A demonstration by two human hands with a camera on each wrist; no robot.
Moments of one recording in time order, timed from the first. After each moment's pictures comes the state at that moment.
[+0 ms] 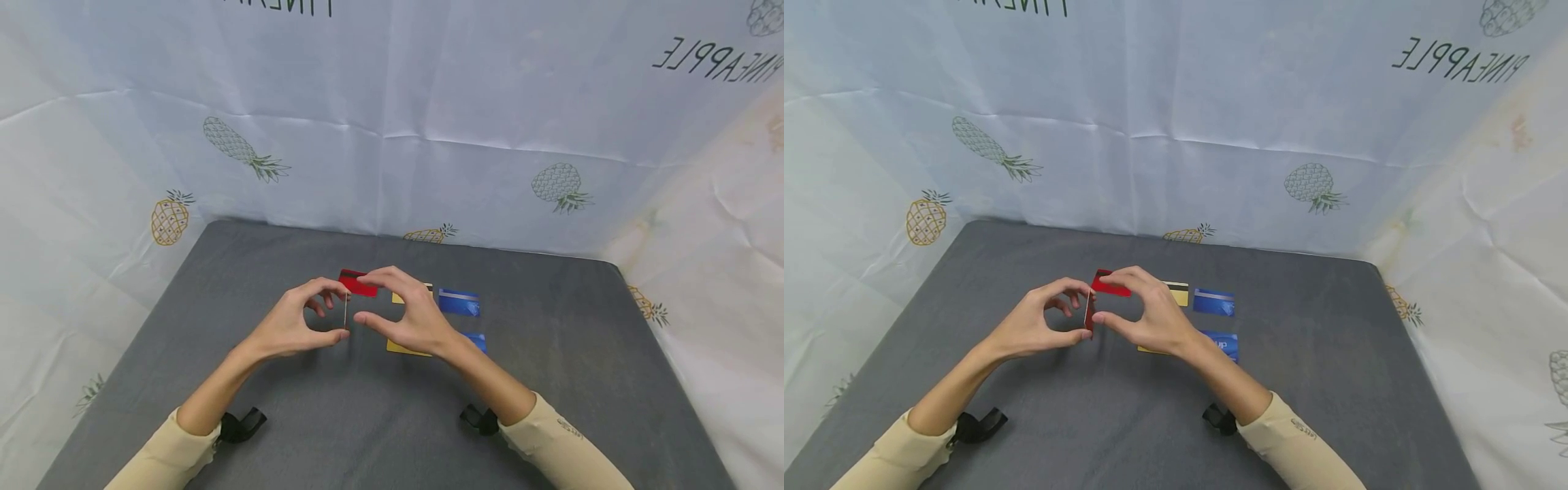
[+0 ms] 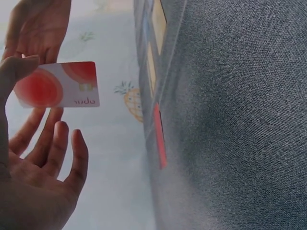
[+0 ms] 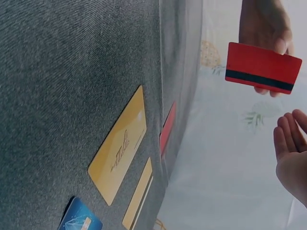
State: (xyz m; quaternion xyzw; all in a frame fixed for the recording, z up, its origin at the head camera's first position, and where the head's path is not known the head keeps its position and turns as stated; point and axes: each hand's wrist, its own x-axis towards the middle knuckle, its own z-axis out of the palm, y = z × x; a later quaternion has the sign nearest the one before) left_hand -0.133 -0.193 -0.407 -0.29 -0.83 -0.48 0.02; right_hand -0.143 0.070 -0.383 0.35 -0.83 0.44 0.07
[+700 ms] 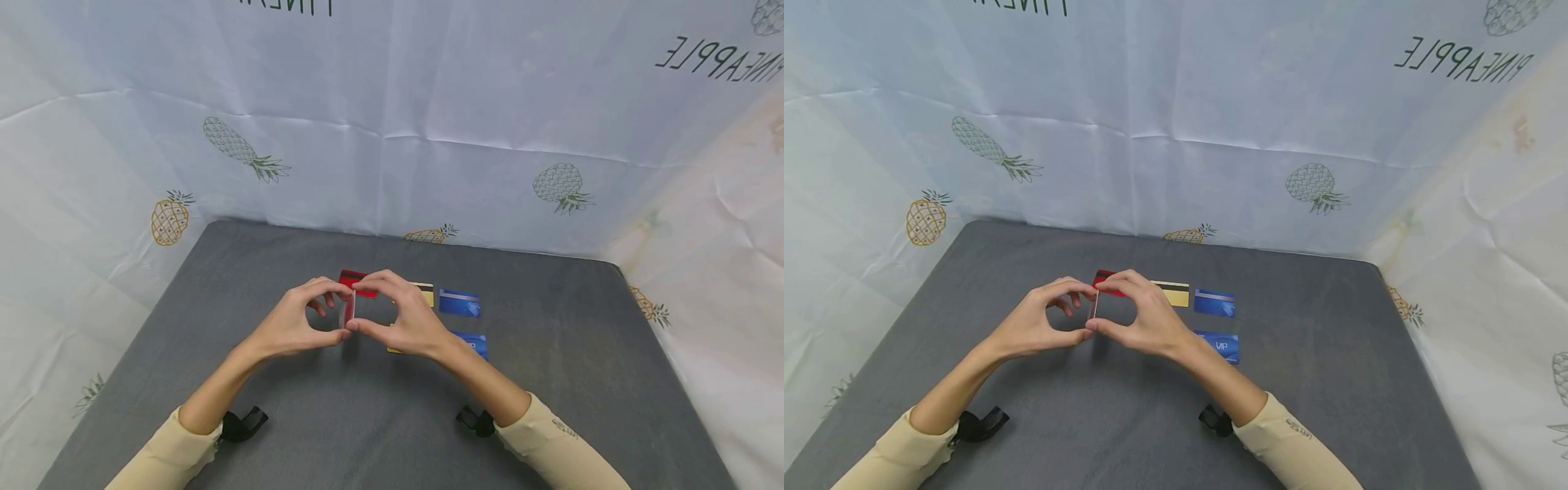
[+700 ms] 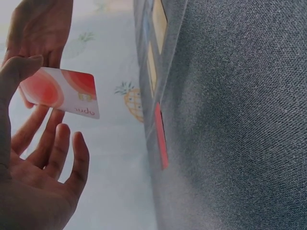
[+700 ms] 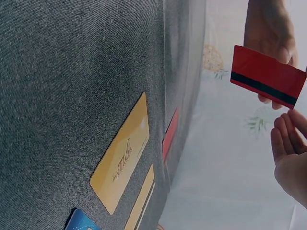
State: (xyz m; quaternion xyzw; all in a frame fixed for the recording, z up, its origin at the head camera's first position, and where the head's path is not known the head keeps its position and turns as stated) left_hand -0.136 -0.191 -0.405 -0.29 -0.84 -0.46 0.03; right_hand -0.143 0.062 -0.387 0.35 -0.83 0.43 0.05
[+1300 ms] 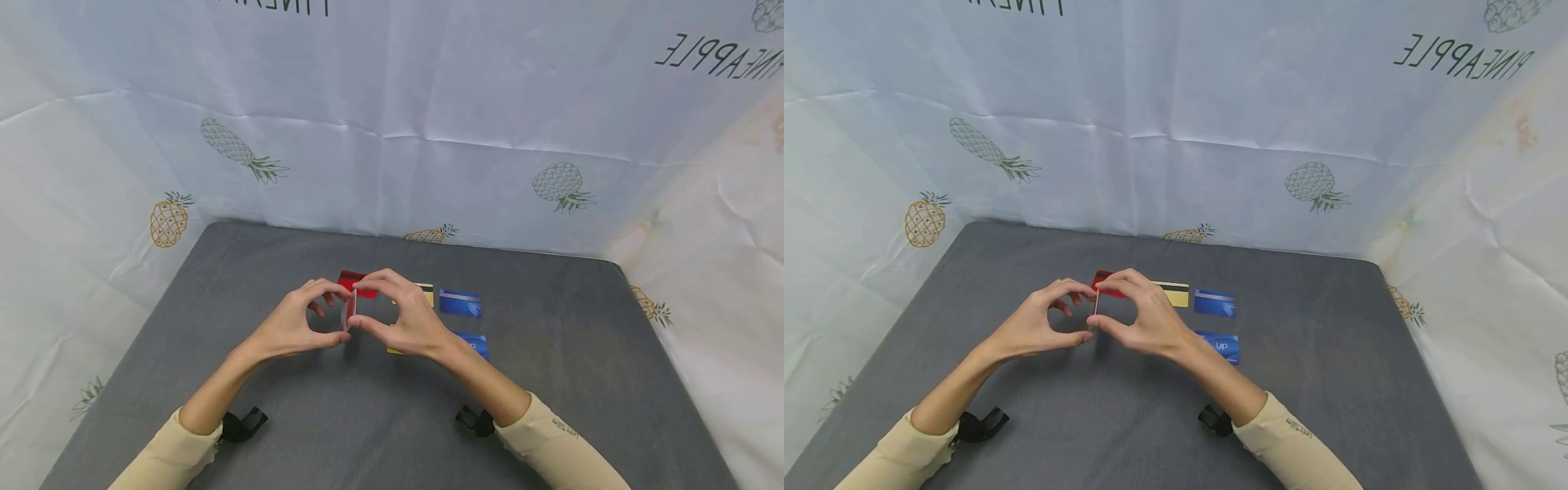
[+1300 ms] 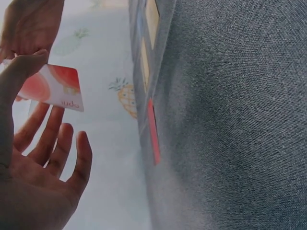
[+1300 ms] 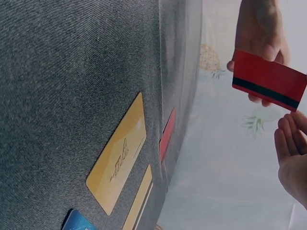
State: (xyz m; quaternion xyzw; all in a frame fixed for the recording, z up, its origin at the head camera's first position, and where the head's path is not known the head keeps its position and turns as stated) left_hand -0.140 -0.193 -0.410 -0.30 -0.85 -0.44 0.02; right_hand -0.145 0.065 -0.387 0.37 -0.82 0.43 0.09
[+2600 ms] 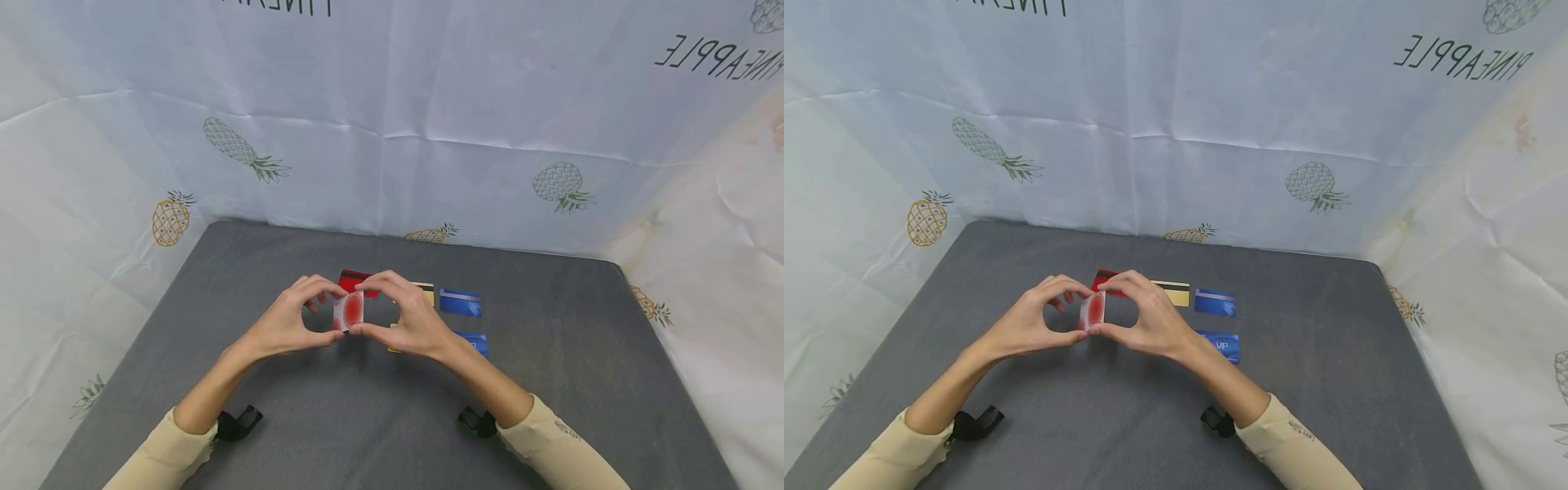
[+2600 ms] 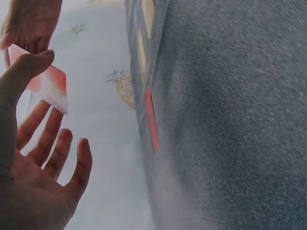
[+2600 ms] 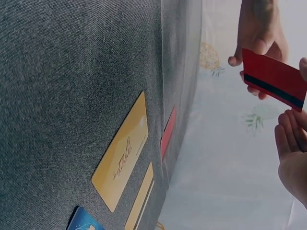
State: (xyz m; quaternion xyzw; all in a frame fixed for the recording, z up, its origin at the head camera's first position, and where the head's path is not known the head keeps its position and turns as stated) left_hand -0.138 -0.202 -0.410 -0.31 -0.85 -0.42 0.05; right_hand -0.145 0.068 -0.390 0.38 -0.82 0.42 0.08
